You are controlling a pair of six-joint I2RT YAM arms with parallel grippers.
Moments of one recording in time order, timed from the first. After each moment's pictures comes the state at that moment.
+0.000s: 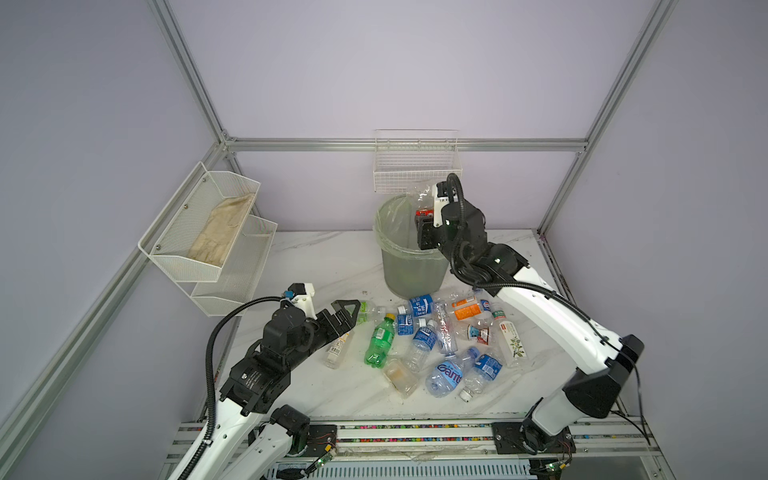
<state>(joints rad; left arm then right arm) -0.47 0.64 0.82 -0.59 0.07 -0.95 0.73 1.68 1.84 -0.48 0.39 0.28</state>
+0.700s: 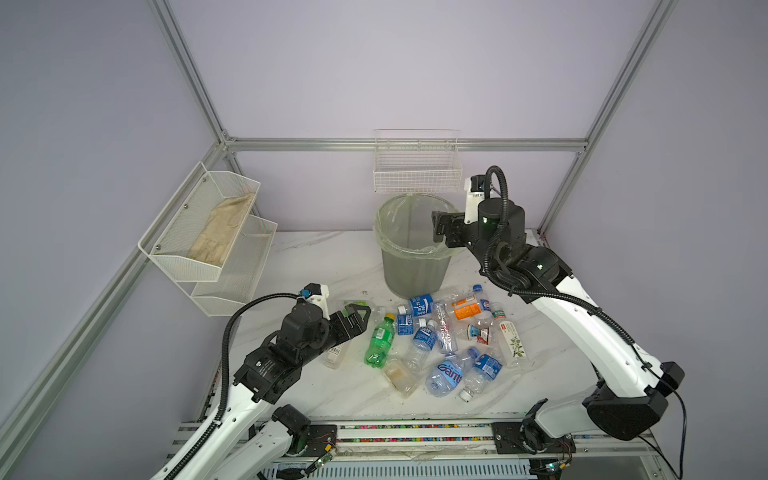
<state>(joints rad) -0.58 0.72 0.82 -0.61 0.02 -0.91 0.71 1.42 1.72 -0.56 0.39 0.30</state>
